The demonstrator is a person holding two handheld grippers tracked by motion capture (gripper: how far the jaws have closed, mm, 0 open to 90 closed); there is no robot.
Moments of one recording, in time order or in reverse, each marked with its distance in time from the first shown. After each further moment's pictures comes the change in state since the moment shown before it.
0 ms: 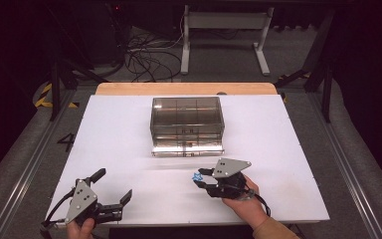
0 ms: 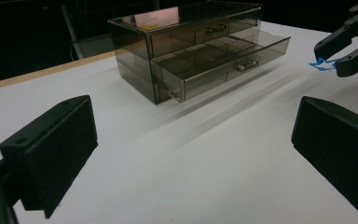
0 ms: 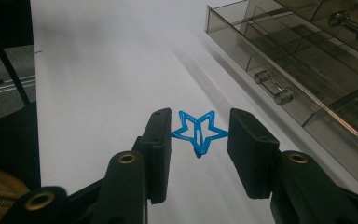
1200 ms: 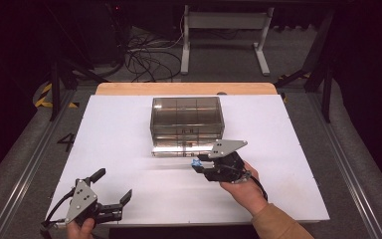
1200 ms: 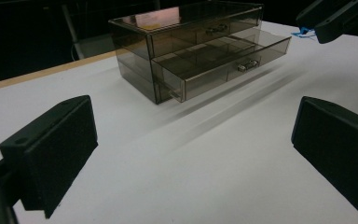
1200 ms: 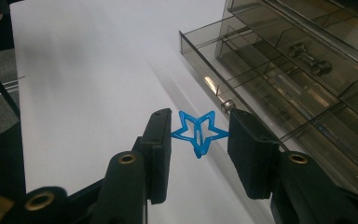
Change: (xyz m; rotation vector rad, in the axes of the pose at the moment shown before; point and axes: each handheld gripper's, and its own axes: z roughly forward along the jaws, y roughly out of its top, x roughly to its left) left arm 0.000 0.000 0.000 0.000 0.002 0.001; right arm -0.024 0.041 -0.002 0.057 -0.017 0.042
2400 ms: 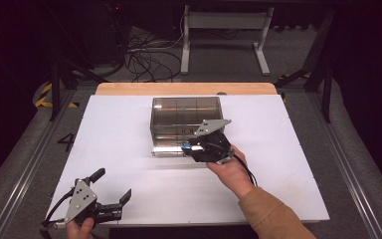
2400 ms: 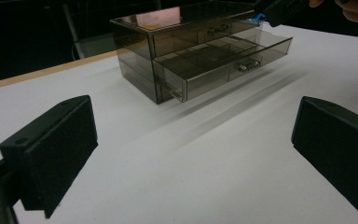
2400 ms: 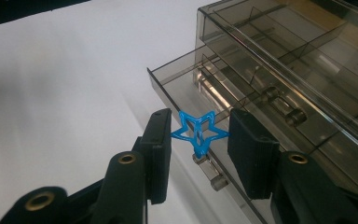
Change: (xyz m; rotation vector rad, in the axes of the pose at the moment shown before) left arm 0.001 0.000 0.000 -0.001 0.003 -0.002; right arm -0.023 0.042 0.029 0.031 -0.025 0.053
